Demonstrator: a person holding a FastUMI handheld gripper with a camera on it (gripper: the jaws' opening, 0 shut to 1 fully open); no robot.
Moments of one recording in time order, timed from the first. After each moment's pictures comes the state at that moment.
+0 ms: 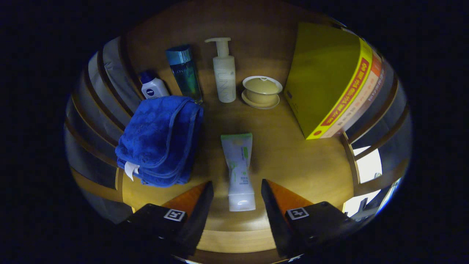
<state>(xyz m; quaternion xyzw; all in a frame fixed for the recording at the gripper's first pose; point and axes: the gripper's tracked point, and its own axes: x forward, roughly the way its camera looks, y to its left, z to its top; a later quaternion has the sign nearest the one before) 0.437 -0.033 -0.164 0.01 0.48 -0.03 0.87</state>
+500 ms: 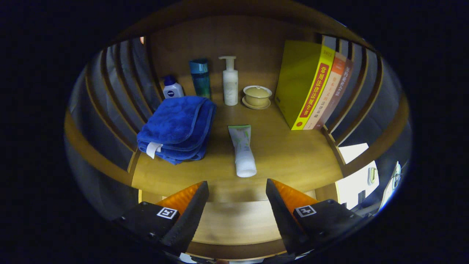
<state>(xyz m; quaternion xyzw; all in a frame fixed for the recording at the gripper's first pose) 0.370 -0.009 -0.109 -0.01 0.40 -0.03 0.91</state>
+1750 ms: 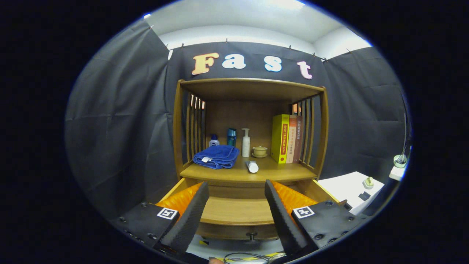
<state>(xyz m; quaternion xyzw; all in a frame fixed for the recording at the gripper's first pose) 0.111 0.030 -0.021 -0.02 0.03 0.02 1.00</state>
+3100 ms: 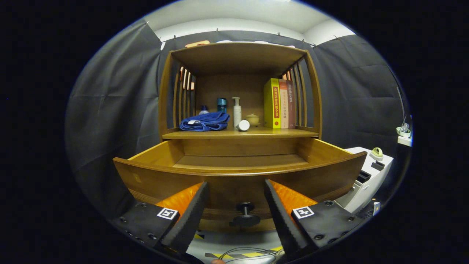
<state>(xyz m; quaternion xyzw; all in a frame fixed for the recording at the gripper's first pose) 0.007 0.009 -0.259 -0.01 0.08 0.00 1.00</state>
